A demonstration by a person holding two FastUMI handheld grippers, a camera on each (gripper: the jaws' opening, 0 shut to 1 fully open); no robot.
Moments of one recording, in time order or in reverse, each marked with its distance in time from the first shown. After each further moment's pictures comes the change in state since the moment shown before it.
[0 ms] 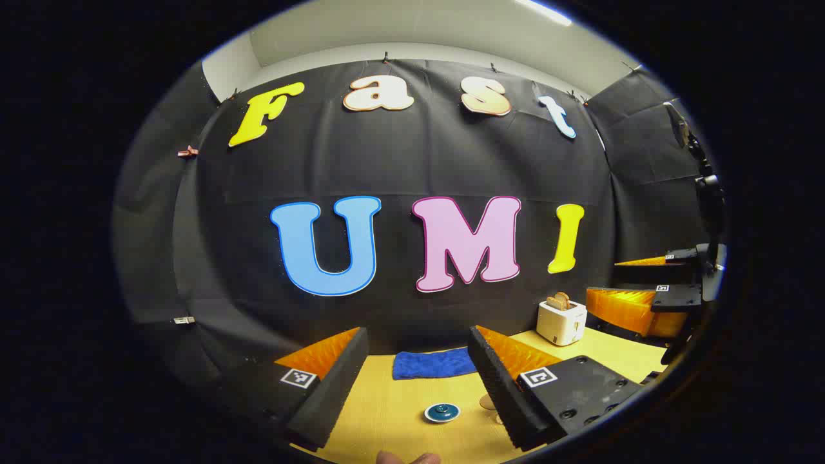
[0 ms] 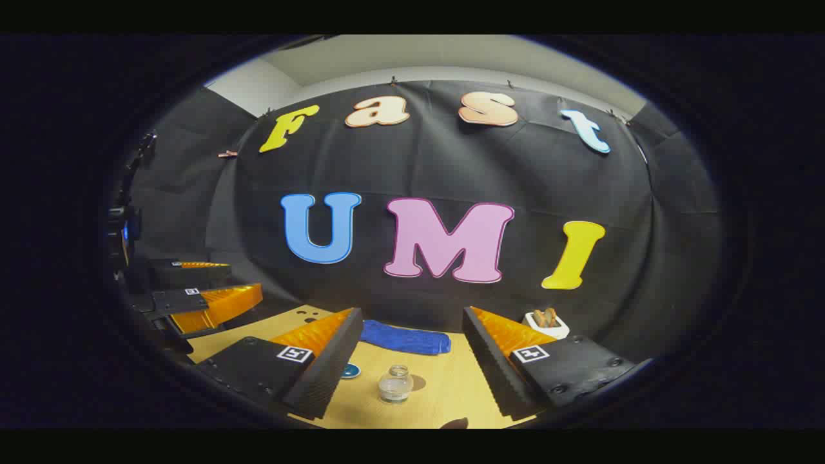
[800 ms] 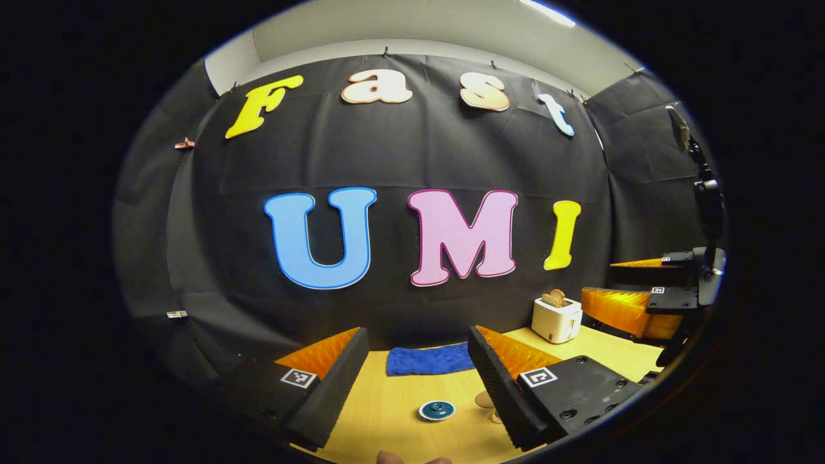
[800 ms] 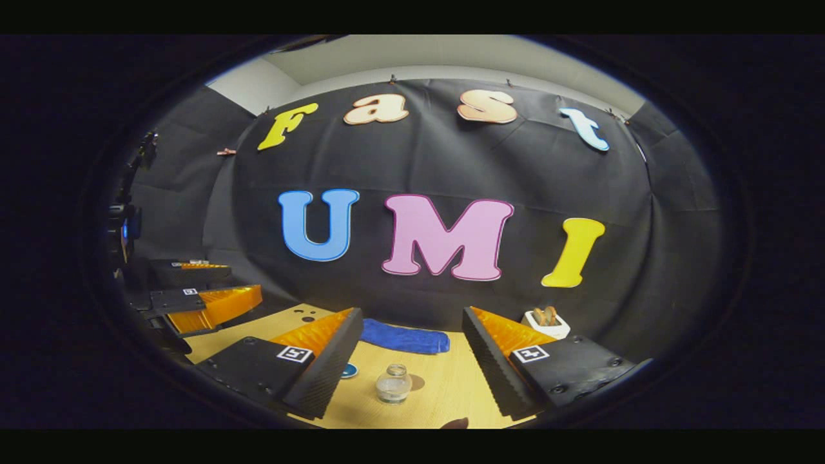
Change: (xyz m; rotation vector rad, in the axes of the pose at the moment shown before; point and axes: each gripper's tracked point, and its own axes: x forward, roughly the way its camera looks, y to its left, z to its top) left arm 0.011 -0.007 -0.021 -0.018 0.024 -0.035; right arm 0.010 0.000 -0.019 0.000 0.012 -0.002
